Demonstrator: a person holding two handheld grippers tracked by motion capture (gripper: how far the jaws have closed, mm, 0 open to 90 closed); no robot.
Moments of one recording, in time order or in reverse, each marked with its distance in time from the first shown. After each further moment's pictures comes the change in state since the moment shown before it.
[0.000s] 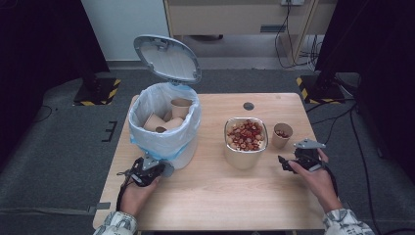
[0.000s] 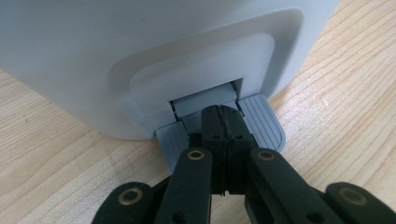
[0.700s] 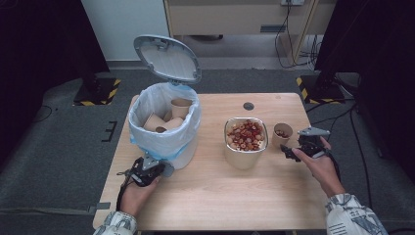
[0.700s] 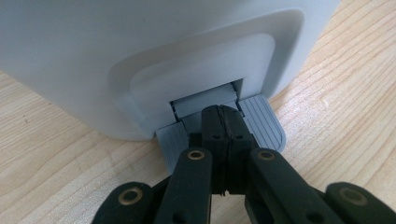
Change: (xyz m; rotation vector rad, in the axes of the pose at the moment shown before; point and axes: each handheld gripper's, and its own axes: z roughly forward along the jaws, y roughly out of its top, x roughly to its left) left arm 0.000 0.000 0.000 0.000 0.000 0.002; right arm -0.027 0.025 0.011 -0.024 0.026 0.032
